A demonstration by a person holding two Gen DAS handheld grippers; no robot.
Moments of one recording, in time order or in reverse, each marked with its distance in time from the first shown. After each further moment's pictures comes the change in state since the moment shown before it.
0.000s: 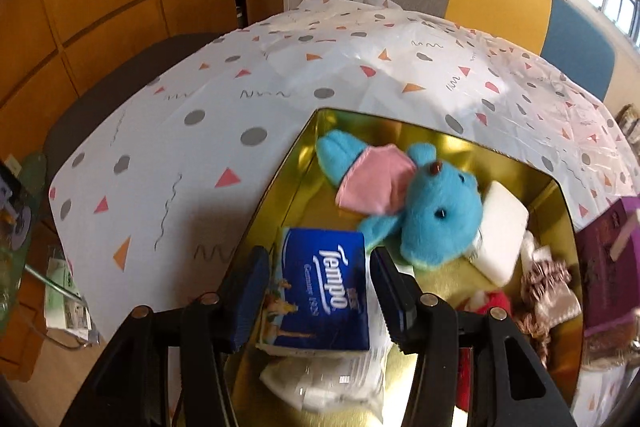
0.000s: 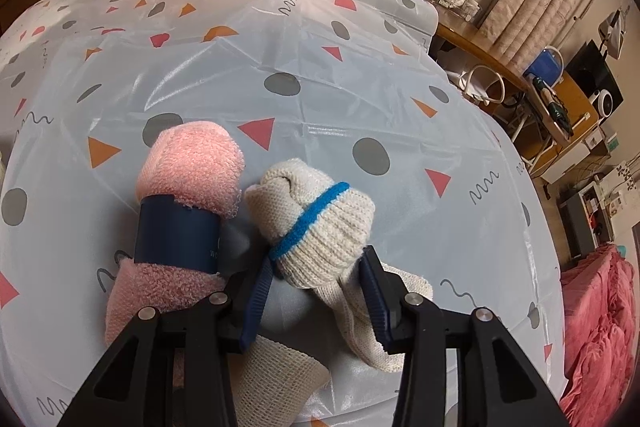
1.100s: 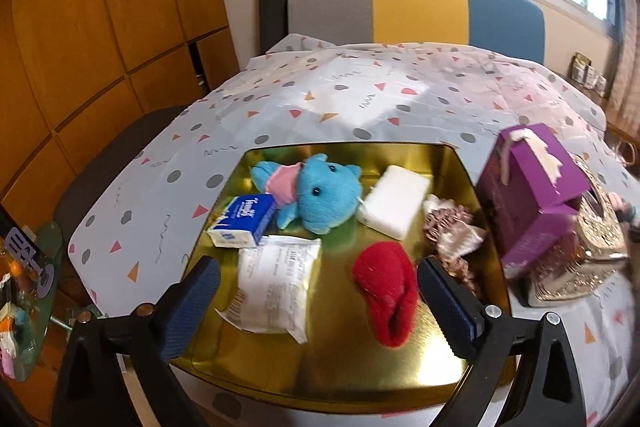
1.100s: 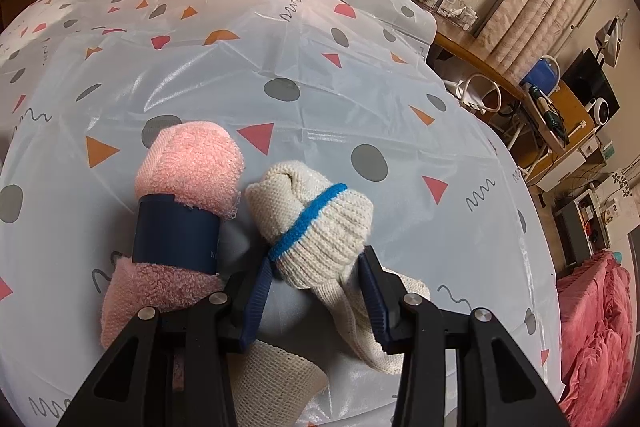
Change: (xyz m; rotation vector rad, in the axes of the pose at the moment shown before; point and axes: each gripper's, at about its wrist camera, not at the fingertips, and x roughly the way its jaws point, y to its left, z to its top) left arm -0.100 -0.072 -0.060 0.226 -0.175 -0.028; right arm -0.002 0.000 -0.002 -0.014 -0.027 -0.010
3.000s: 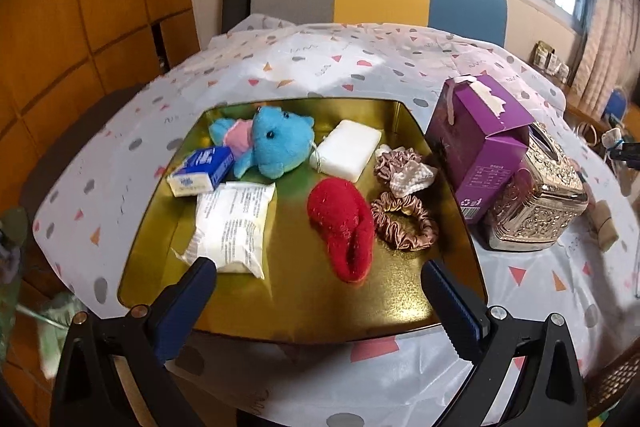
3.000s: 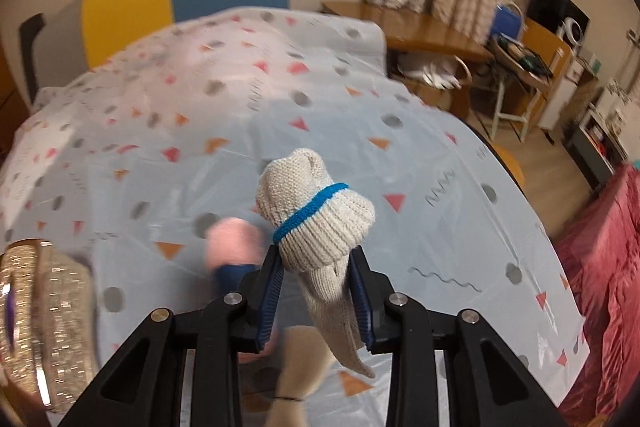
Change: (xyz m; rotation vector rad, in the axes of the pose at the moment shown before) left arm -0.010 0.001 -0.044 -0.004 0.066 -0.169; right arm -0.100 -0.032 0.024 0.310 -0.073 0.115
